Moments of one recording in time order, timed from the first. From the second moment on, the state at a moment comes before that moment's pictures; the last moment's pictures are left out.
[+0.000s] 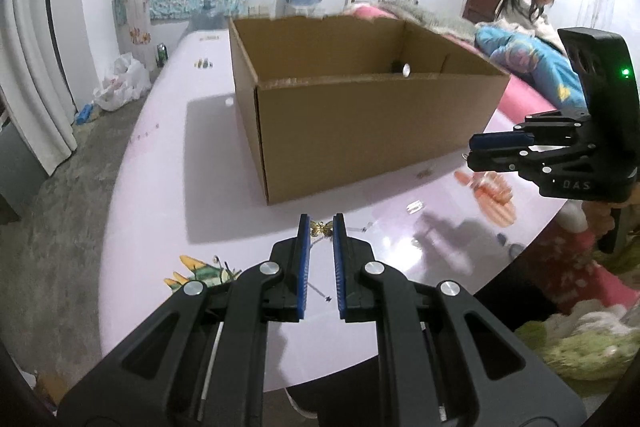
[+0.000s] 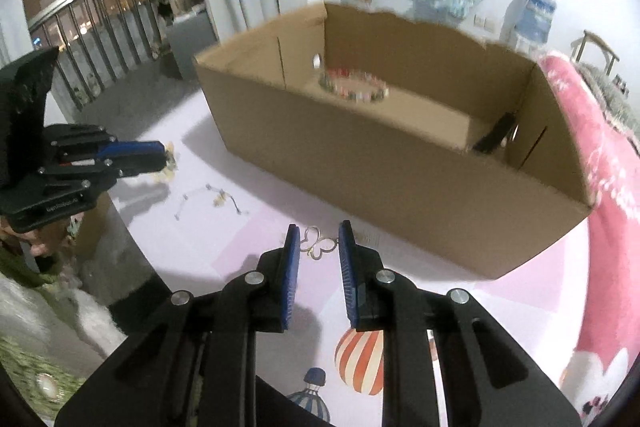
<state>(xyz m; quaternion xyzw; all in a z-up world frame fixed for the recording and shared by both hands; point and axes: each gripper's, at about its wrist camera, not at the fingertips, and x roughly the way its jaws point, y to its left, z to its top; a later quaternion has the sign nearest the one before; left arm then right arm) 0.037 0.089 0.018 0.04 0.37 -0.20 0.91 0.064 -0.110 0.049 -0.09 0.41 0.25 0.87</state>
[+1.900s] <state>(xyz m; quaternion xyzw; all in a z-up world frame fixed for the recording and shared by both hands) 0.212 0.046 0.117 -0.10 0.44 -0.24 0.86 0.194 -0.158 0.168 0.03 0.37 0.21 0.90</state>
